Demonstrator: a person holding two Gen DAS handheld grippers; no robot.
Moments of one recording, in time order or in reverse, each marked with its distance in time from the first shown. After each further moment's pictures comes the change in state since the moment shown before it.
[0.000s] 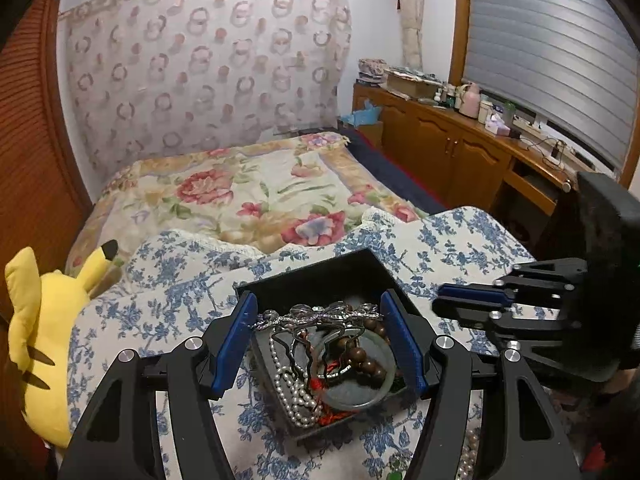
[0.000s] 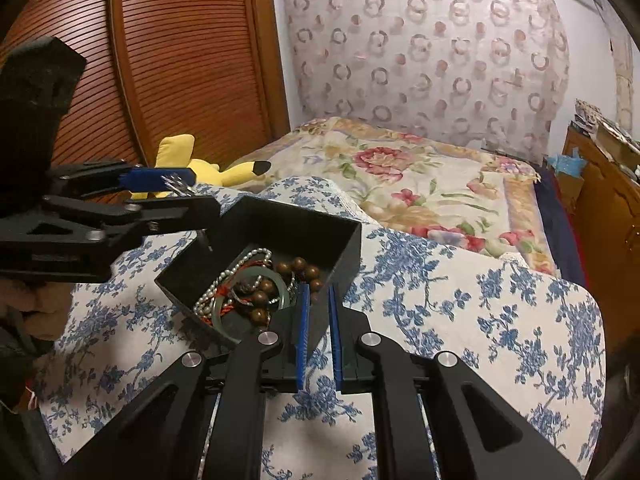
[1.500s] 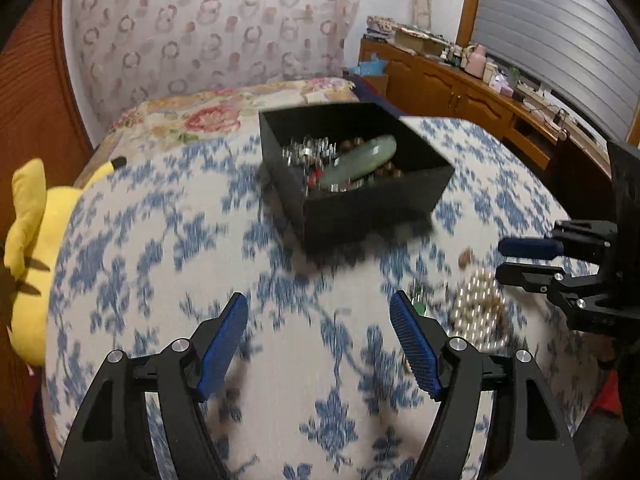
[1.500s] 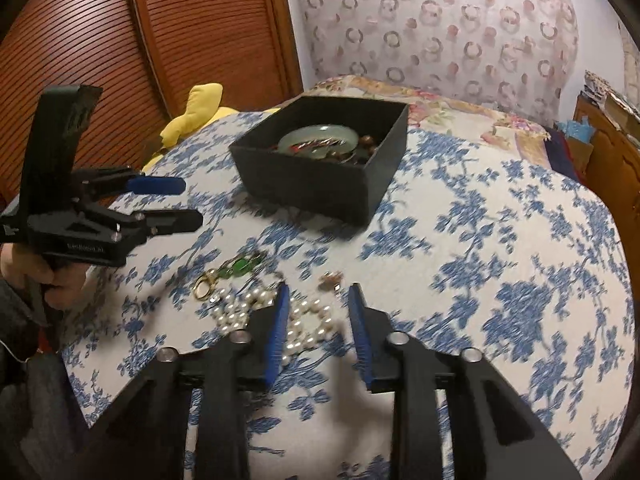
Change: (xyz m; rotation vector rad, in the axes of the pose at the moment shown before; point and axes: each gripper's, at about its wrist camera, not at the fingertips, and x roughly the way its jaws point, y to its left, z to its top) left arm -0.035 0.011 -0.121 -0.041 0.166 -0.002; right arm -0.036 0.051 -0.094 0.013 0.133 0.053
